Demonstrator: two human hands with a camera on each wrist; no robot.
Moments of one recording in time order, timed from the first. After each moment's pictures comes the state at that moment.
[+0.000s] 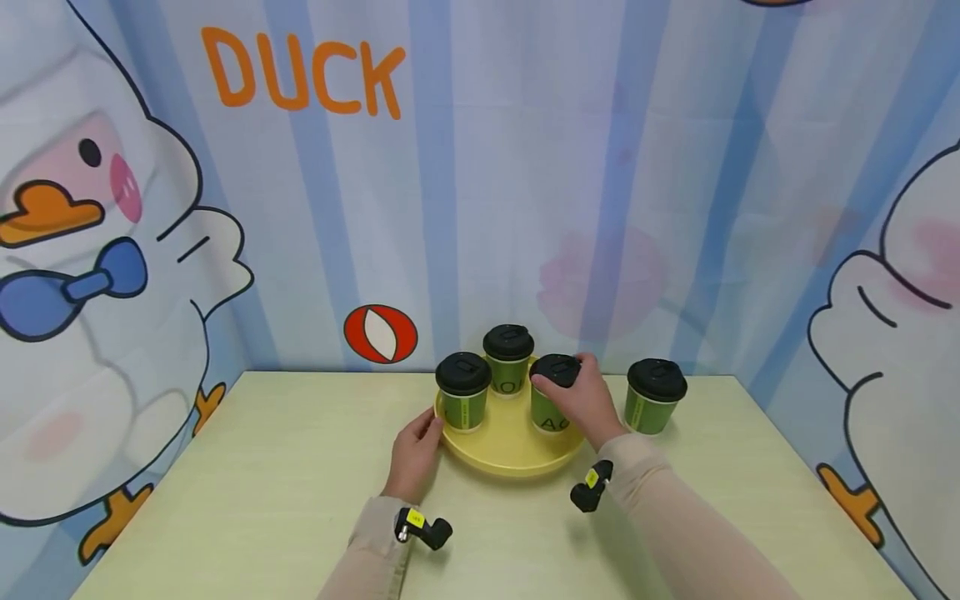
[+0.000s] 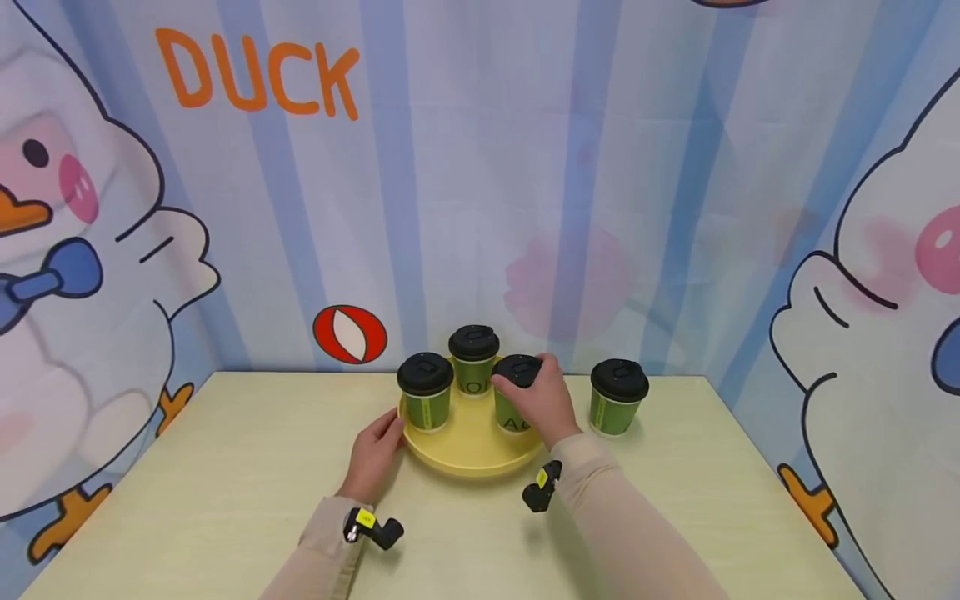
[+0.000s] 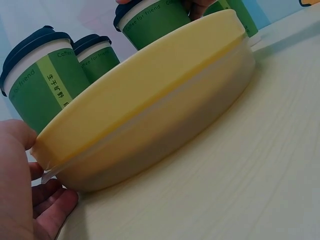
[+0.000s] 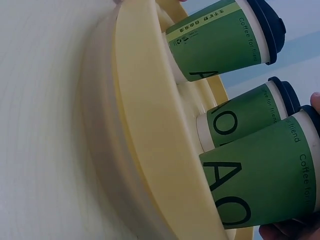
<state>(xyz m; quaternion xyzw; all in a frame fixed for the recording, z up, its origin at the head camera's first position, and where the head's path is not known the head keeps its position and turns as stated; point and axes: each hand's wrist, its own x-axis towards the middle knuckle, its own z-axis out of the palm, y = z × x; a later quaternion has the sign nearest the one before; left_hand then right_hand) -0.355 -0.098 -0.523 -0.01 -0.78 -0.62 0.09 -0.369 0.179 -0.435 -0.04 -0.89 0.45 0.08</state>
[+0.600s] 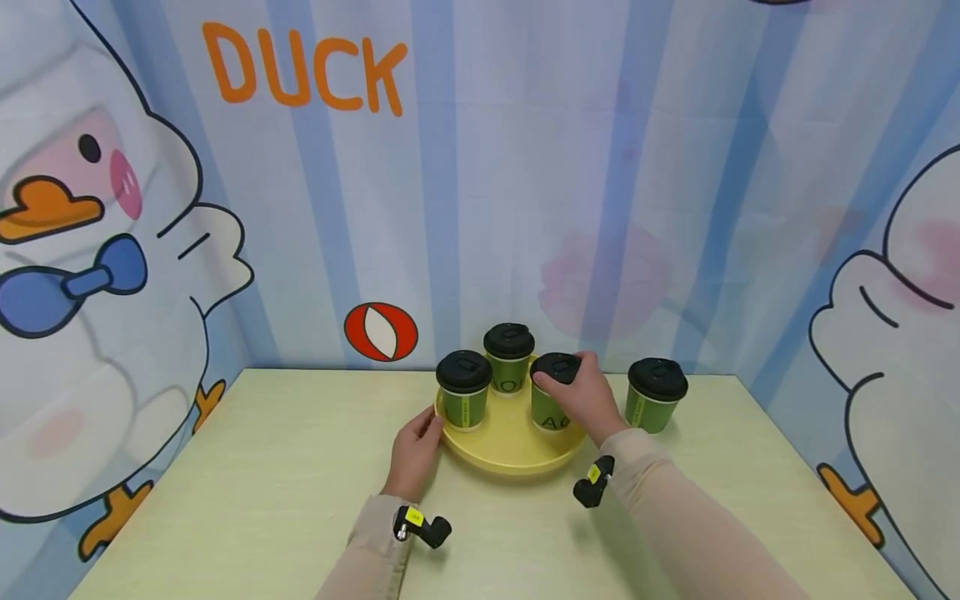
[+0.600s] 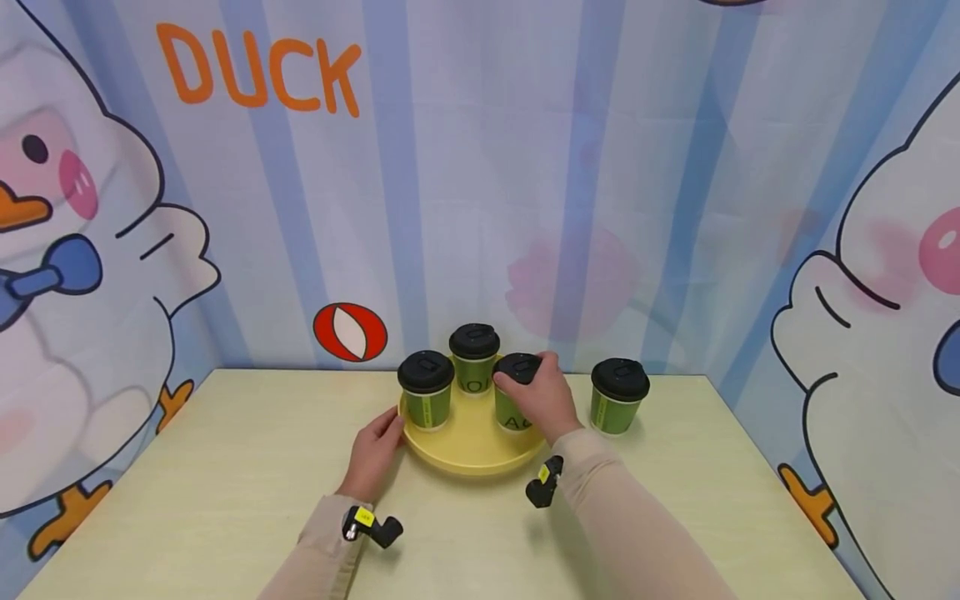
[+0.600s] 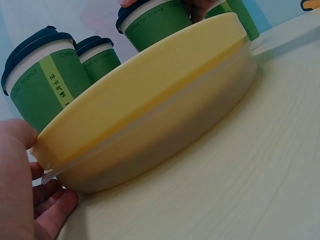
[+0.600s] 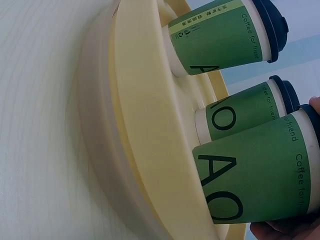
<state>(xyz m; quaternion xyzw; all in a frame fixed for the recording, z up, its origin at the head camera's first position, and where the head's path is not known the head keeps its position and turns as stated) -0.354 -0.098 -0.525 -0.01 -0.78 -0.62 0.10 -0.366 0.179 -0.427 -0.04 -0.90 0.44 0.06</state>
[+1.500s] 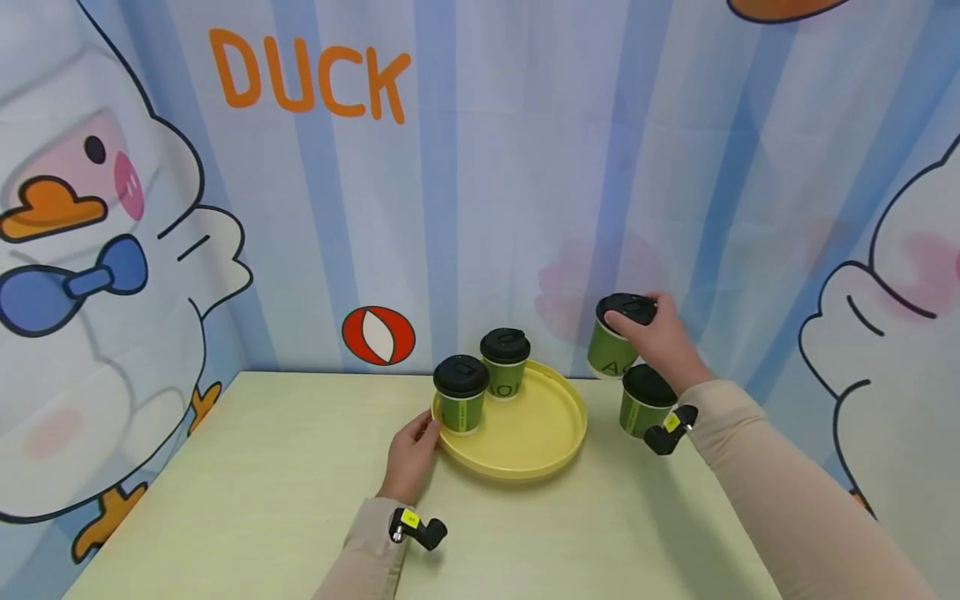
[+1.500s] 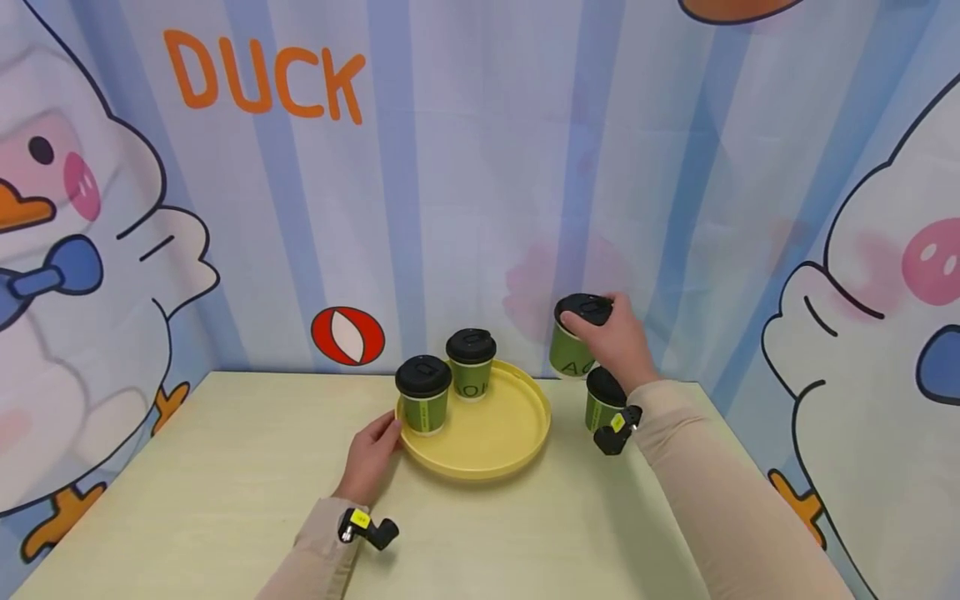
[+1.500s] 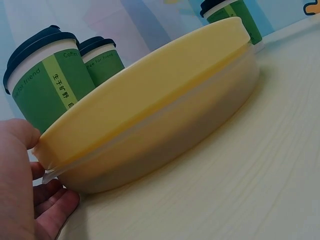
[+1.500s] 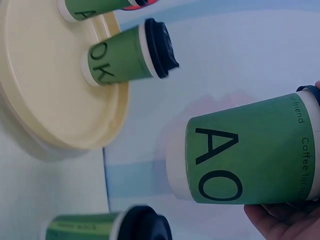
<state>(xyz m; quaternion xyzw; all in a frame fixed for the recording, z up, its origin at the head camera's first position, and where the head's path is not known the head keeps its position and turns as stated) -0.355 -0.099 -0.525 -0.01 -0.77 -0.63 0.09 -0.355 0.267 -0.320 -0.02 -0.90 0.42 0.11</state>
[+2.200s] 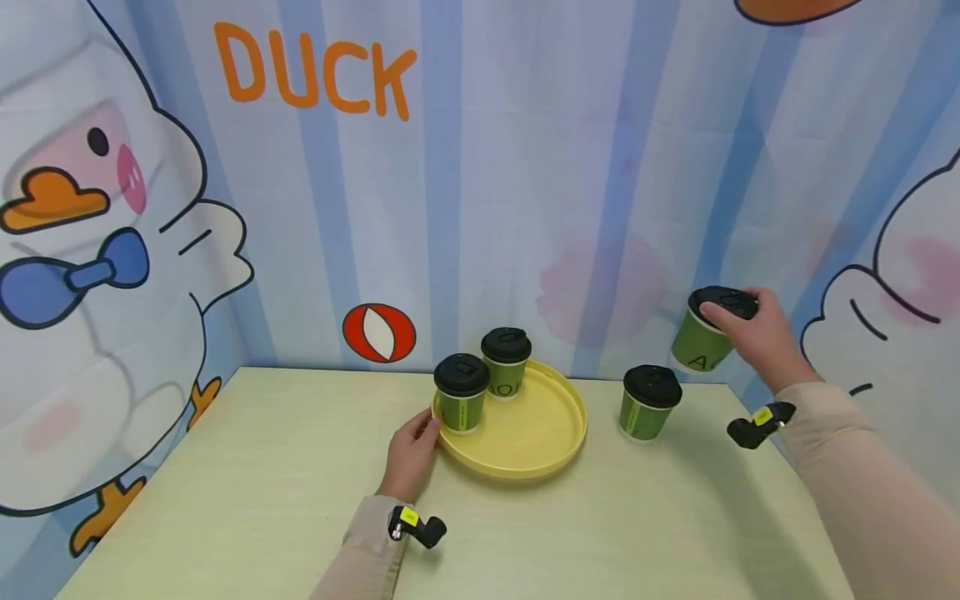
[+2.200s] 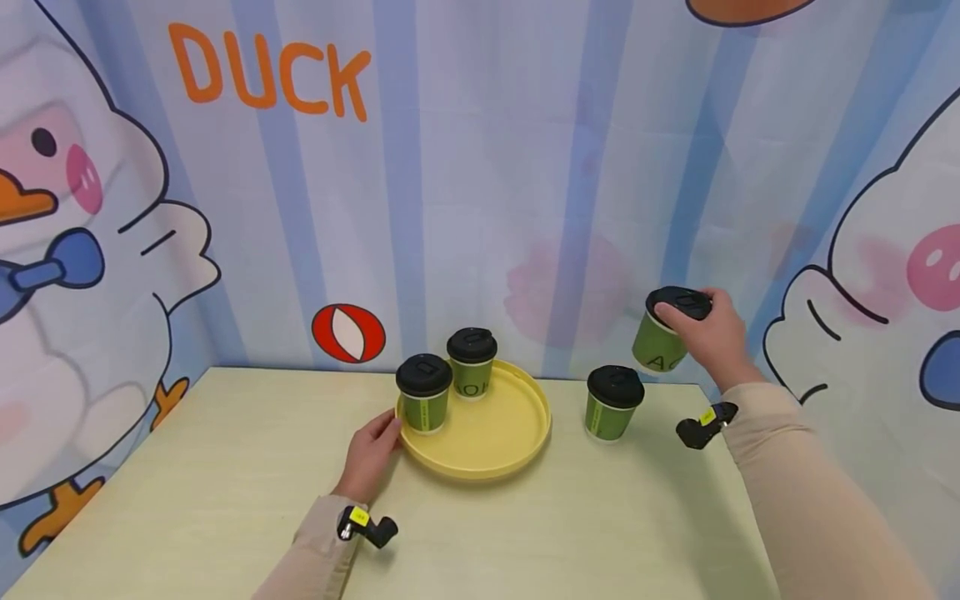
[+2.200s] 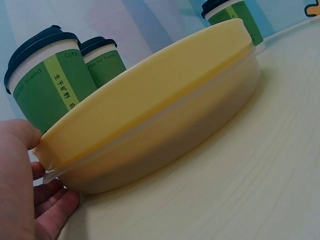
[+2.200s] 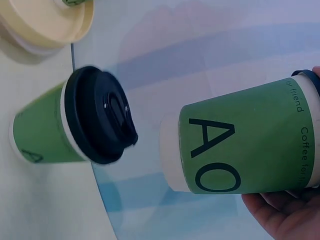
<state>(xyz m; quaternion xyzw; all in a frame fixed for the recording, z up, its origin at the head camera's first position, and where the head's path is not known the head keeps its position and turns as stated) -0.355 -0.099 -0.525 -0.01 -0.77 -0.64 0.09 -0.335 0.369 -0.303 -0.06 -0.90 0.41 0.17</state>
